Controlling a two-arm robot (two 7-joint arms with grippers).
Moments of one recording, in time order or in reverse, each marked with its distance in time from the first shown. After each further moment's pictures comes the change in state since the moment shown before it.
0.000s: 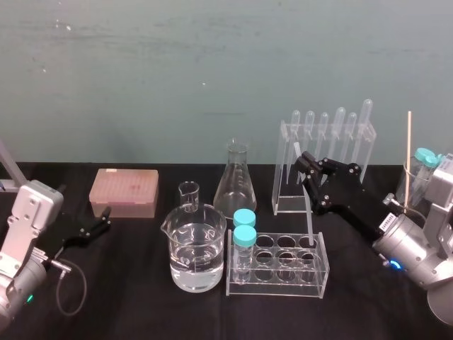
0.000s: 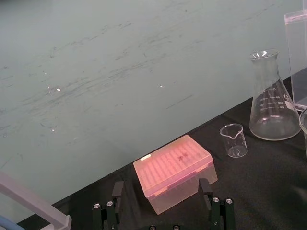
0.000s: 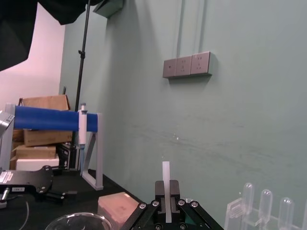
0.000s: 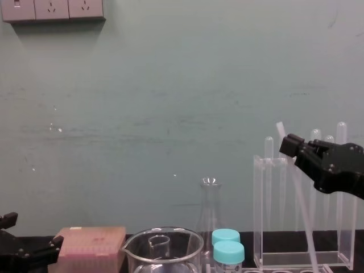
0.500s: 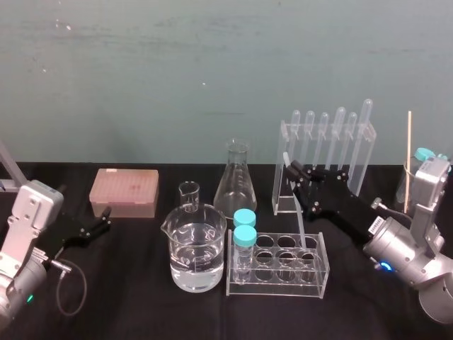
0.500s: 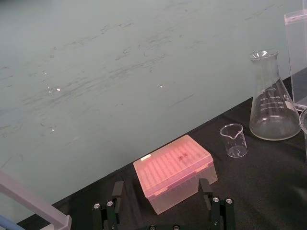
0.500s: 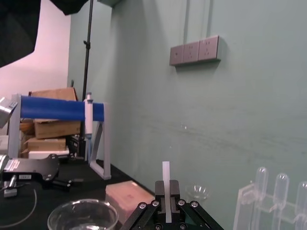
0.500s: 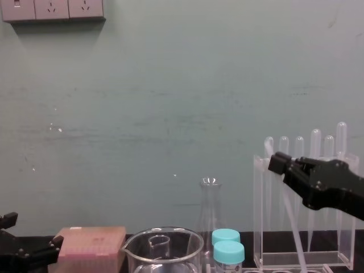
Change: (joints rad) left arm 0.000 0.000 0.000 0.000 0.000 0.000 0.000; right arm 0.052 -0.020 -0.031 0.098 0.007 0.002 0.047
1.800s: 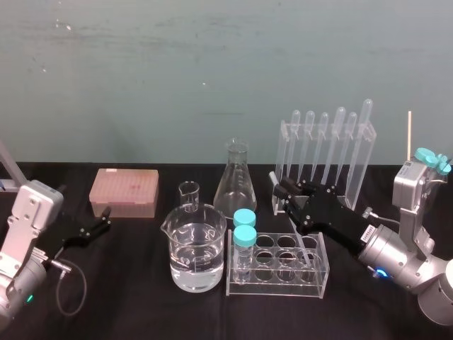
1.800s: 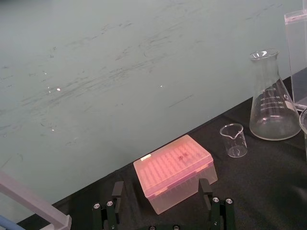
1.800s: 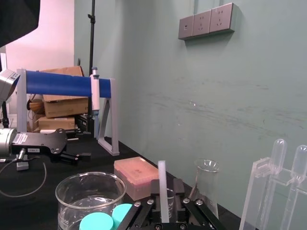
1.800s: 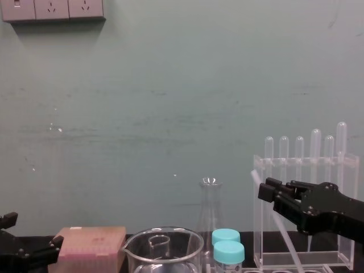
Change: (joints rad) left arm 0.000 0.000 0.000 0.000 0.000 0.000 0.000; right arm 0.026 0.014 -0.047 0.045 -0.032 0.052 0.007
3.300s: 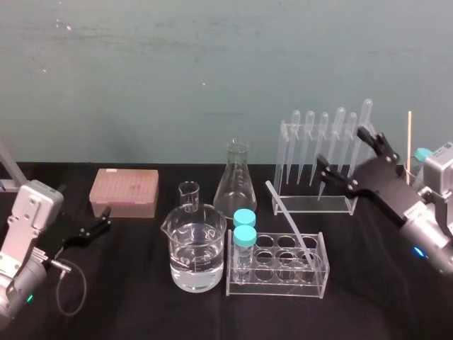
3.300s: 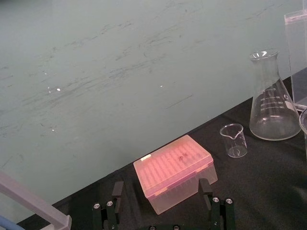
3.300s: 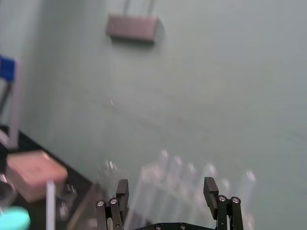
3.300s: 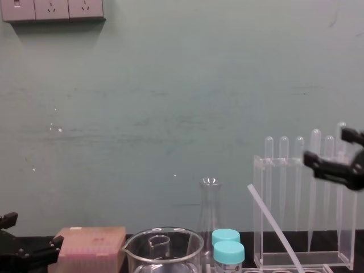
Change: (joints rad) left arm 0.000 0.000 0.000 0.000 0.000 0.000 0.000; right arm -0.104 0.035 0.146 -0.204 -0.280 0.017 -0.378
